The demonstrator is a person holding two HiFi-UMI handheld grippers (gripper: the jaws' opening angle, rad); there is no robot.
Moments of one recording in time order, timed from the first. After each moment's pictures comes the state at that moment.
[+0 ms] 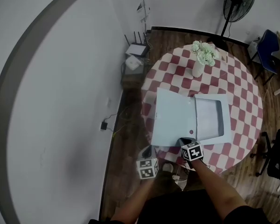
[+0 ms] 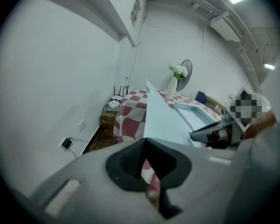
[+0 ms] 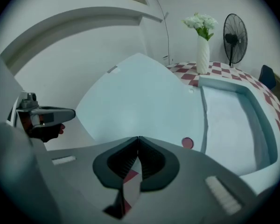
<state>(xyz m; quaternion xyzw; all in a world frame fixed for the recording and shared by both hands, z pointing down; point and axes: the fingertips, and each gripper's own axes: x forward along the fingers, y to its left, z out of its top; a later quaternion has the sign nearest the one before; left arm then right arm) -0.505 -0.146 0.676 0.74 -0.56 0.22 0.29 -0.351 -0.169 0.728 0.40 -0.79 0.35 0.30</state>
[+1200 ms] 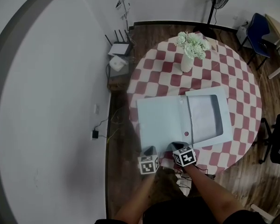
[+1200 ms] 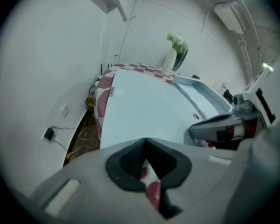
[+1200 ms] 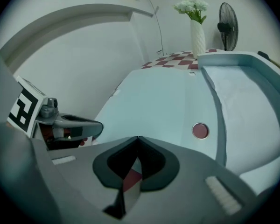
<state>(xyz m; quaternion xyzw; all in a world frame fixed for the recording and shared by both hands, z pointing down) -0.458 -0.184 0.784 0.74 -0.48 0.29 0.37 -0.360 -0.177 0.782 0.41 -0.77 0.40 0.29</state>
